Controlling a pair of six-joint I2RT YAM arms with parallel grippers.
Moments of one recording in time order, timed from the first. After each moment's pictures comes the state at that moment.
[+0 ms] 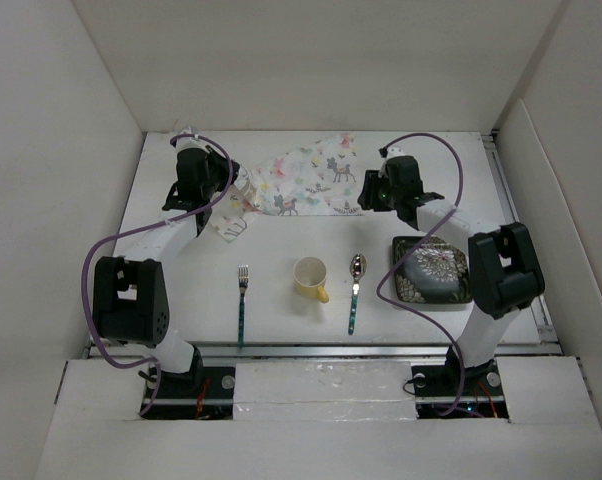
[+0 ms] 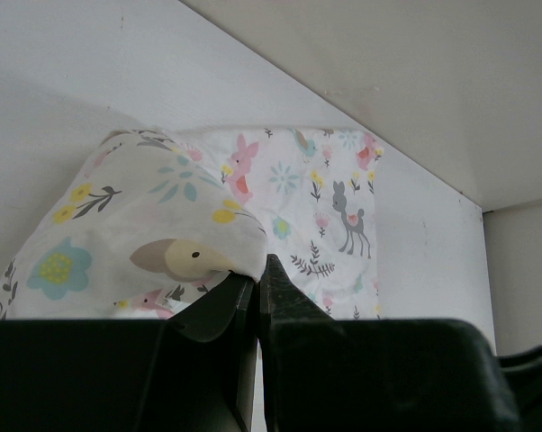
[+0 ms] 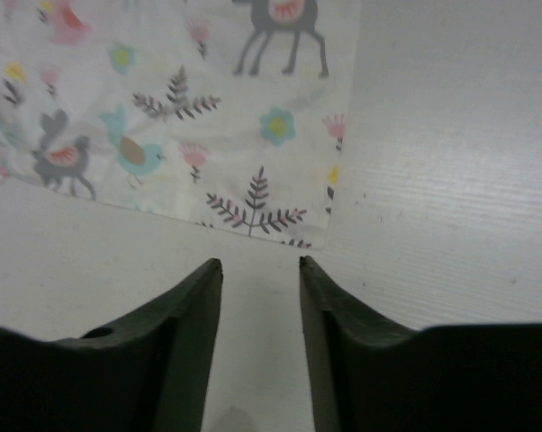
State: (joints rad) left arm -0.14 1.55 1.05 0.22 0.04 -0.72; right arm 0.32 1.73 1.17 0.00 -0.05 0.29
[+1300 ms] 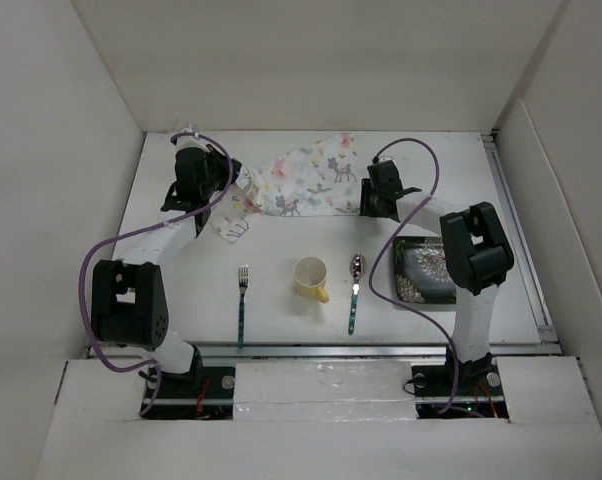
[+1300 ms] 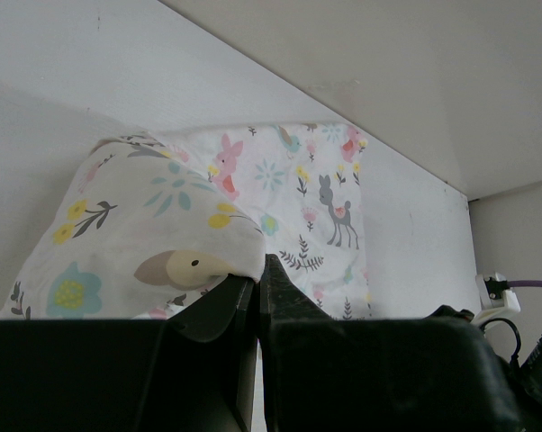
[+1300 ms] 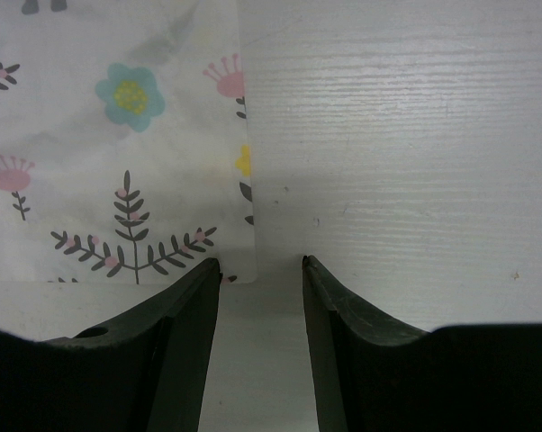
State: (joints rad) left arm -0.14 1.53 1.04 0.22 0.08 -0.72; right arm 0.36 2.01 1.32 -0.12 0.20 0.33
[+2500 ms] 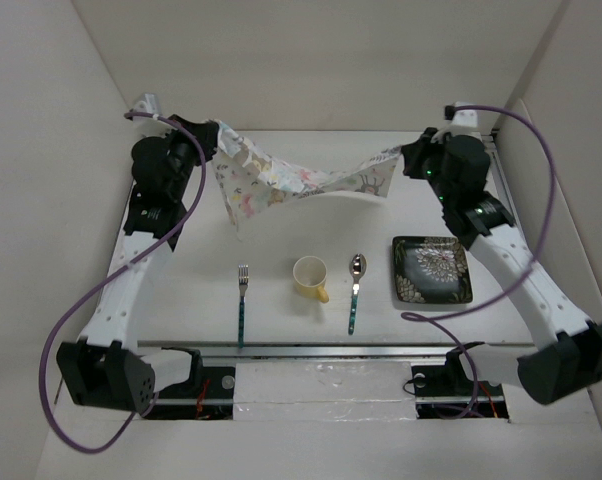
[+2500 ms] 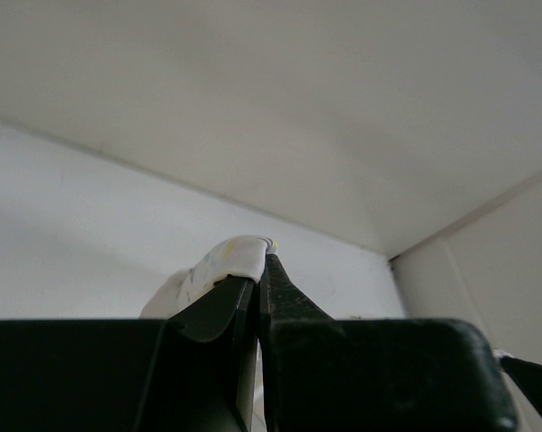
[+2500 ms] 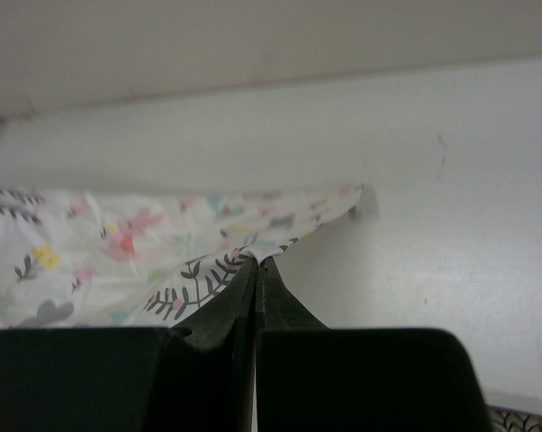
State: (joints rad) left arm -0.14 1.26 1.13 0.10 0.04 -0.68; right arm 0.34 1.34 1.19 -0.10 0.16 0.33
